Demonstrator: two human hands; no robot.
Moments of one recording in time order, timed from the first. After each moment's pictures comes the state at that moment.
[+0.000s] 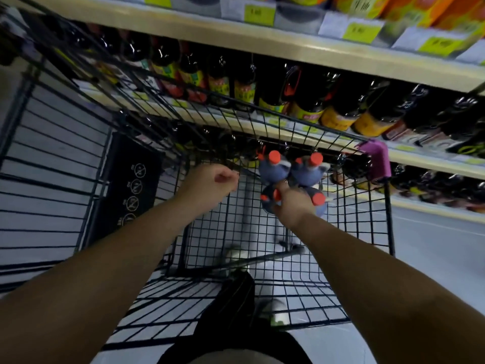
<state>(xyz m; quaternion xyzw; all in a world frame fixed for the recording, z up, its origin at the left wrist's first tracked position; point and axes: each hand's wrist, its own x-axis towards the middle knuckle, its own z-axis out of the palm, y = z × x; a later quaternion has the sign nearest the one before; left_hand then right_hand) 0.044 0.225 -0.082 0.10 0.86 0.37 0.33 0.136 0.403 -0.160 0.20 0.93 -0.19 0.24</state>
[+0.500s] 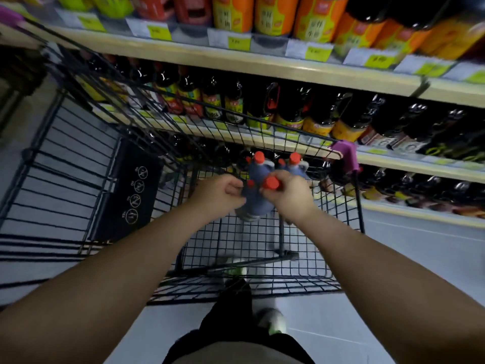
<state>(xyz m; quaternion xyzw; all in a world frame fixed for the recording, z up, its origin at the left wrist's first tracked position) 0.108 0.240 -0.049 0.14 0.87 0.32 0.36 0.175 0.405 -0.086 0.20 0.89 -0.40 0.03</state>
